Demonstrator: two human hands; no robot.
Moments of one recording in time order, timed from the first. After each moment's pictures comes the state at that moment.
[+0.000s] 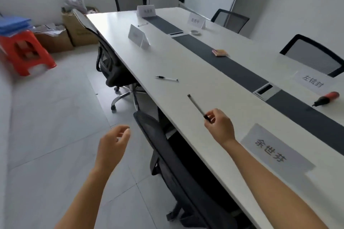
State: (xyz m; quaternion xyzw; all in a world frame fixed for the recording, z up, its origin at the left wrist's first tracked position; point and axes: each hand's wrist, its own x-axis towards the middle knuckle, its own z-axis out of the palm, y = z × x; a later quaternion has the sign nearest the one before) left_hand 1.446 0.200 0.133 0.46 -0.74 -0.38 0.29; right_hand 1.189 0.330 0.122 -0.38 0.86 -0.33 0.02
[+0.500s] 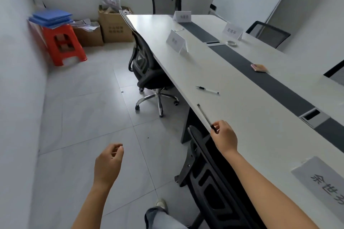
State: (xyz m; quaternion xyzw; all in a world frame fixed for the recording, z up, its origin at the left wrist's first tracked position) left_hand 1.575 0.093 0.086 0.58 -0.65 -0.39 0.30; right_hand 1.272 0.187 0.089 -0.38 0.88 -0.29 0.04
